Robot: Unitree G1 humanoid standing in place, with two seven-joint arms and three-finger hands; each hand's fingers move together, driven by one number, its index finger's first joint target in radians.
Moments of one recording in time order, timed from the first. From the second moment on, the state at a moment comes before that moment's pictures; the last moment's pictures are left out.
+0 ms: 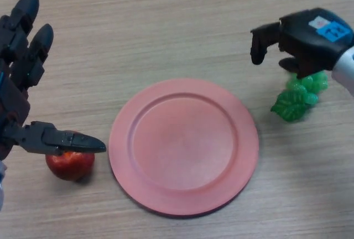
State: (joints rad) left arm -0.05 0.31 0.26 -0.49 -0.31 0.25 -0.19; right arm -0.82 -0.45 0.05 0.72 -0.98 -0.60 0.13
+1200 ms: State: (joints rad) left arm -0.06 0.32 0.30 -0.55 -0.35 0.29 -0.19; right arm -0.48 -0.31 -0.06 -0.19 -0.15 0.32 0.05
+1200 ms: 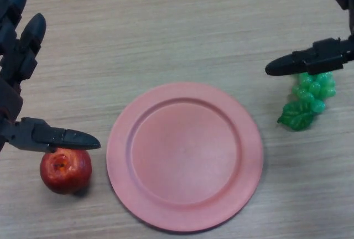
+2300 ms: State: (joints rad) left arm -0.01 0.31 0.30 -0.65 -0.38 0.33 -0.20; right arm -0.62 -0.25 0.00 0.66 -0.34 0.21 -0.39
